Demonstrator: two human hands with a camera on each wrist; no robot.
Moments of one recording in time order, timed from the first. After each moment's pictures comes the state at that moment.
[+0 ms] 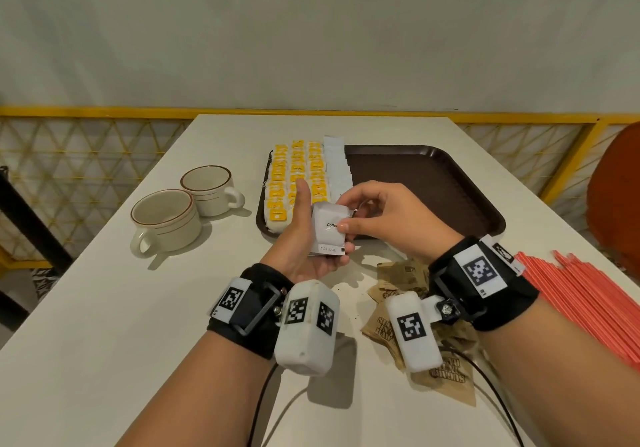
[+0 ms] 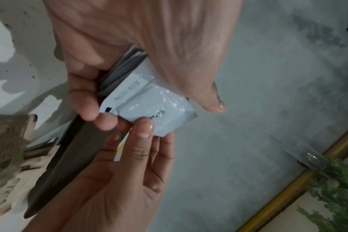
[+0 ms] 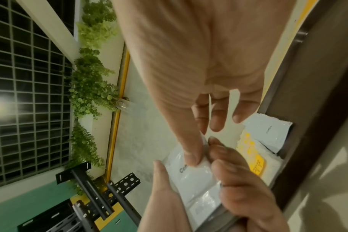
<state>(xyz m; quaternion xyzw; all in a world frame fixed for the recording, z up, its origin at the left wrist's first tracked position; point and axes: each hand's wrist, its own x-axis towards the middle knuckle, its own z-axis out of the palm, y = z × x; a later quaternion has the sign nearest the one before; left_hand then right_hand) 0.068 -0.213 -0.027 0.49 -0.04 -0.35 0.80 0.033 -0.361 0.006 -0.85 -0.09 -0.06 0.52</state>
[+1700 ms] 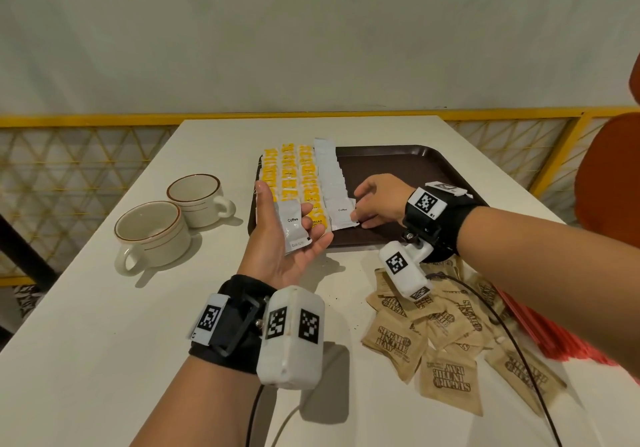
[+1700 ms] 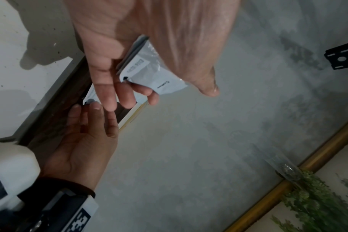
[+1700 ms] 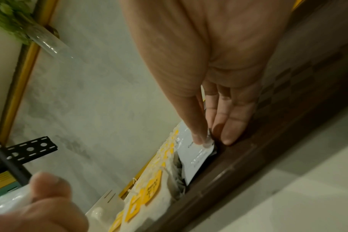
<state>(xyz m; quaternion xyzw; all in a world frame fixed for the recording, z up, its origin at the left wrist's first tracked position) 0.082 -0.202 -0.025 0.43 0.05 -0.21 0.87 0.117 -0.399 -0.016 -0.83 0.15 0.06 0.53</state>
